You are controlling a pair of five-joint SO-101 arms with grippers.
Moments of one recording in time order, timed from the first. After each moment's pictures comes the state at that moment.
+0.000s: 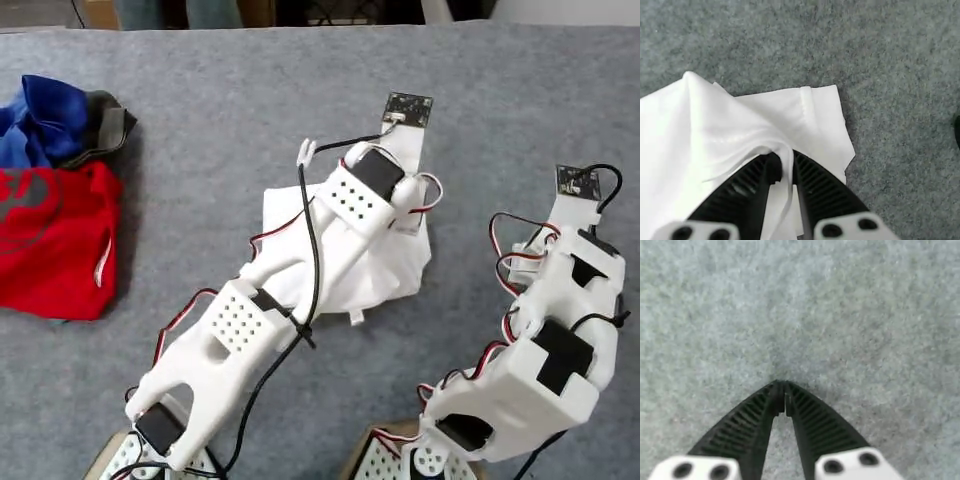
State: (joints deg) left arm 38.4 54.7 -70.6 90.1 26.8; right arm 38.4 9.1 31.3 41.6 23.4
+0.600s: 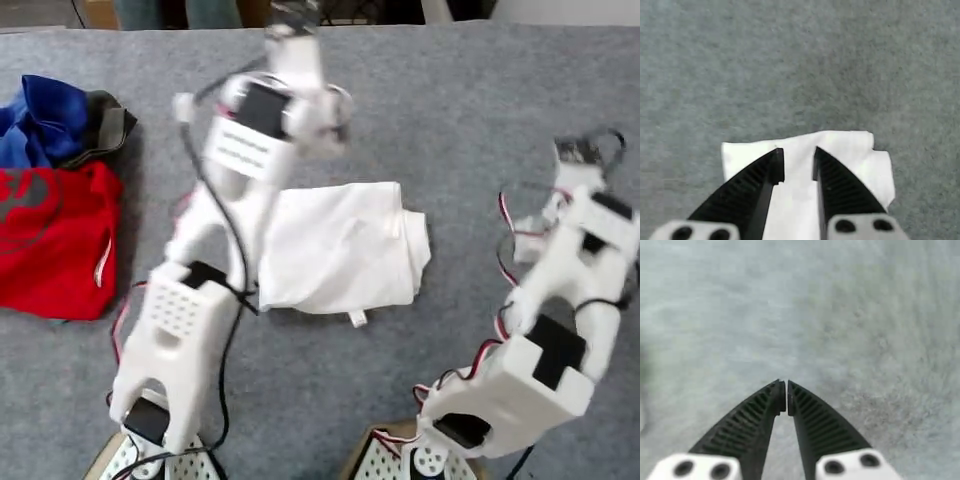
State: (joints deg) left arm 17.8 39.3 -76.7 100.6 18.9; right arm 30.8 9.1 8.4 70.9 27.7
